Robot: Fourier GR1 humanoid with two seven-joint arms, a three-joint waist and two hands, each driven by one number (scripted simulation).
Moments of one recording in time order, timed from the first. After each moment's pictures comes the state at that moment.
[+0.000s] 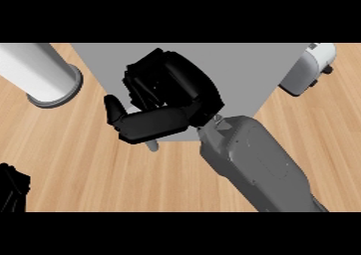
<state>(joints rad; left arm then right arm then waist) 0.31 0.43 0.07 -1.94 0.52 -0.24 -0.21 -0.86 0.00 0.39 -1.46 -0.57 -0.13 0.29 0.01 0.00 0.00</state>
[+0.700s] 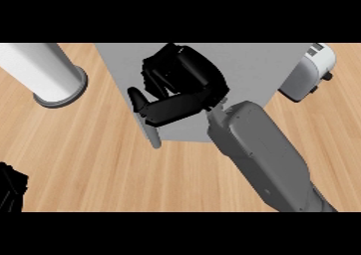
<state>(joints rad) 0.30 0.43 0.10 -1.94 0.52 -0.28 -0.19 -0.88 -0.02 0.33 -1.29 -0.55 0.09 0.13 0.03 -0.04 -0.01</state>
